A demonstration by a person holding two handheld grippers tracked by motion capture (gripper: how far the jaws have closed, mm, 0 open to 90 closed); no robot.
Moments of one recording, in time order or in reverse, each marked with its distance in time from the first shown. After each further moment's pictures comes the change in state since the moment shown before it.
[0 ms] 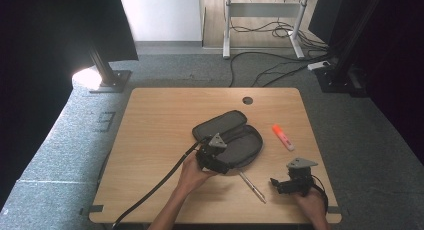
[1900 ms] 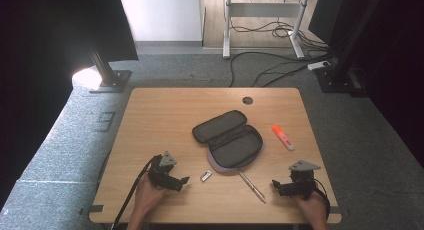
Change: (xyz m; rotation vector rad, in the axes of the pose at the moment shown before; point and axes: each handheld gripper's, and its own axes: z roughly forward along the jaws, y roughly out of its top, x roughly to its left) left arm 0.041 -0.137 -0.065 0.041 0.247 -0.126; right arm 0.004 -0.007 -0.007 0.000 -0.039 0.036
